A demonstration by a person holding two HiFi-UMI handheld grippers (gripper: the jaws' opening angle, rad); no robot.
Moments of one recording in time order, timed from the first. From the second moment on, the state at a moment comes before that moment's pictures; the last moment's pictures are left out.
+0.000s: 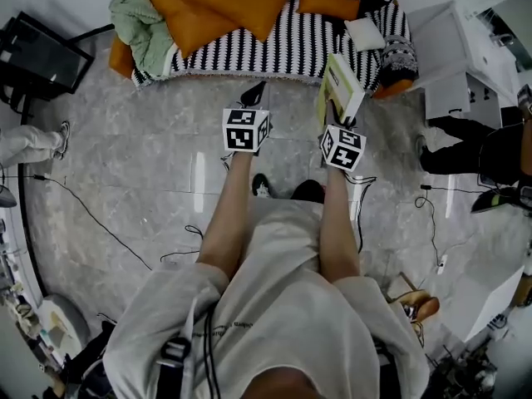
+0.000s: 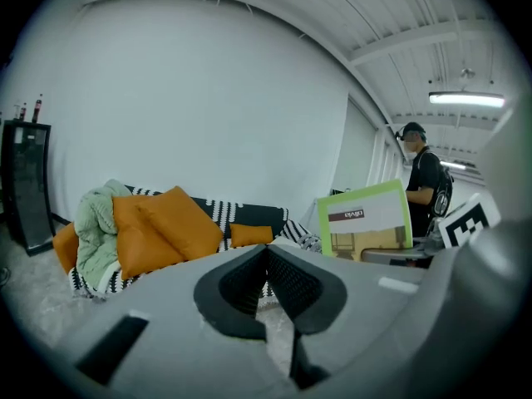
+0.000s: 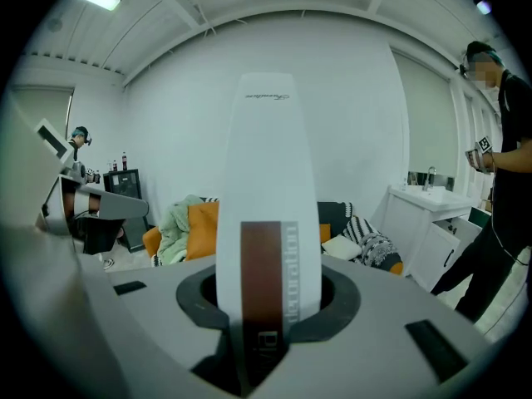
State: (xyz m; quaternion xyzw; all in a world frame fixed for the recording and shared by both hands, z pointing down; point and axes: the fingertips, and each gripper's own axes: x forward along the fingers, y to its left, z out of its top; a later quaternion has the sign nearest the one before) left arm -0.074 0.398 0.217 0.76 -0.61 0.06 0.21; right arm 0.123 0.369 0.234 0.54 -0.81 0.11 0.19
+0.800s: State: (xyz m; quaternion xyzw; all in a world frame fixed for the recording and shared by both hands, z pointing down) left arm -0.148 0.363 0.208 0.73 -0.65 0.07 0.19; right arm 0.069 0.288 0.214 0.53 -0.83 0.10 0.15
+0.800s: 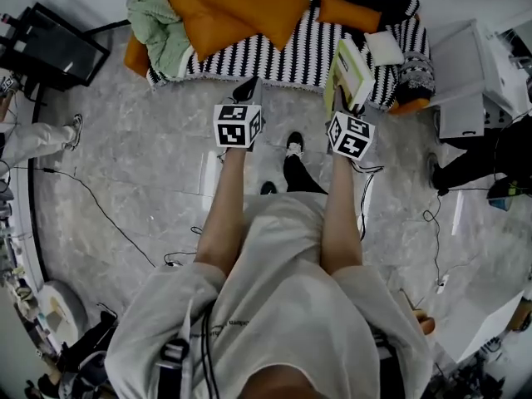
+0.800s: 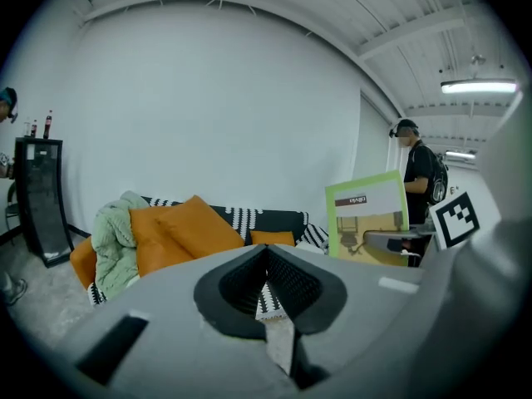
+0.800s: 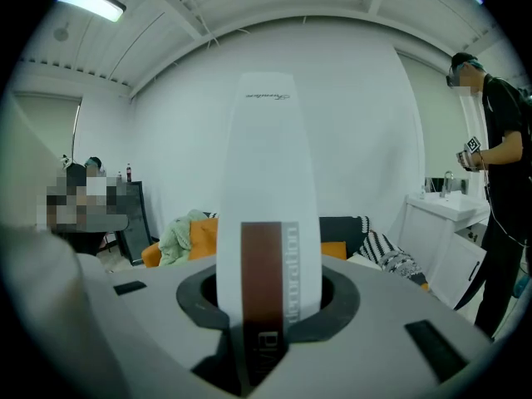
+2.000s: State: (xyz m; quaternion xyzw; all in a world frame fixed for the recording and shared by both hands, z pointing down) left arm -0.121 0.184 0.225 0.72 -0.65 0.16 0.20; right arm 0.019 0.080 0.233 0.47 -0.86 0.19 0.11
